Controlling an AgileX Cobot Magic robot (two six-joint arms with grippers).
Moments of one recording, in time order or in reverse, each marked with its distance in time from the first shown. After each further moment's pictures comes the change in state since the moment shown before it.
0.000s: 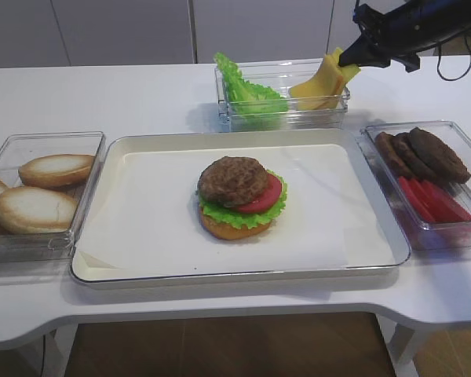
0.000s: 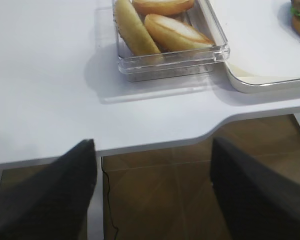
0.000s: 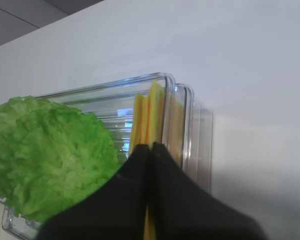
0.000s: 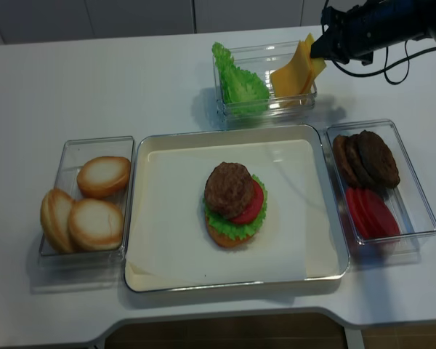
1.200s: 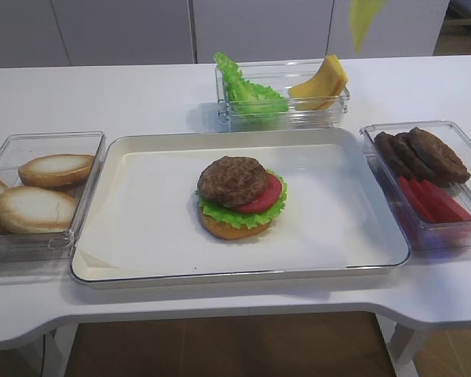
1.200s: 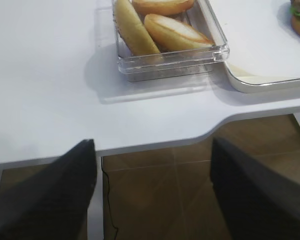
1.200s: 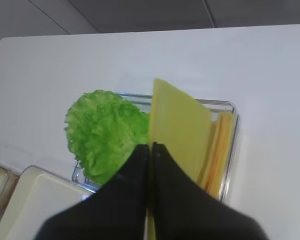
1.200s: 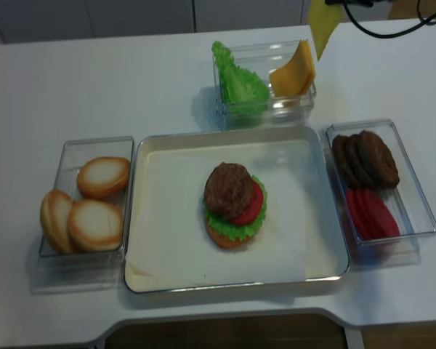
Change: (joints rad) left arm 0.000 0.000 0.000 0.000 0.000 0.000; right arm 0.000 -0.251 -0.002 -0.117 0.109 -0.020
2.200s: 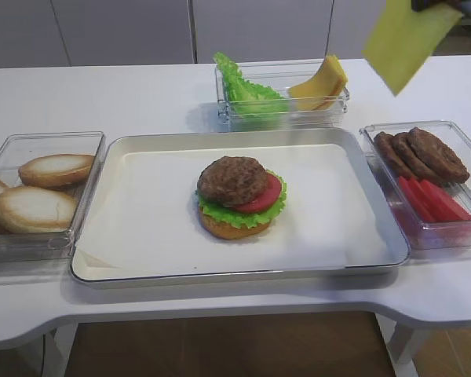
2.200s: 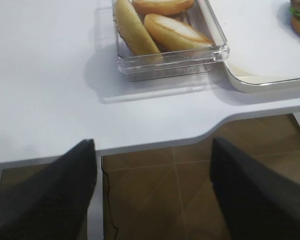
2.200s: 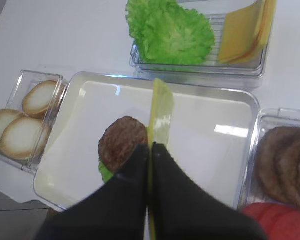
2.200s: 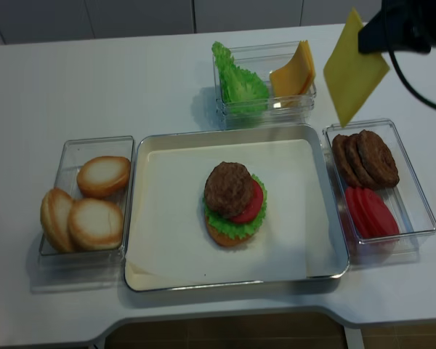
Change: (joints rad) left arm 0.000 0.000 0.000 0.000 0.000 0.000; right arm 0.002 -0.607 0.612 -0.089 0.080 0.049
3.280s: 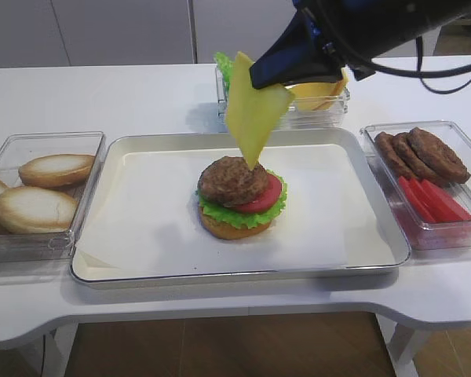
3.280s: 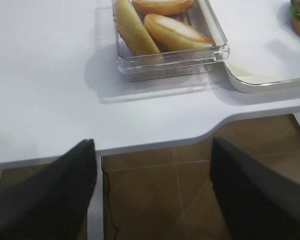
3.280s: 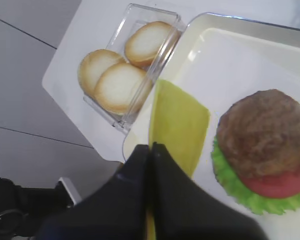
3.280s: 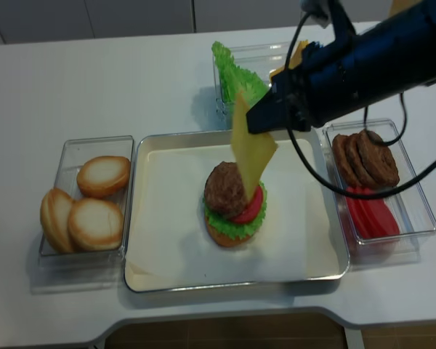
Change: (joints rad) left arm 0.000 0.000 0.000 0.000 0.000 0.000; right arm 0.316 0.114 0.187 0.326 -0.110 -0.249
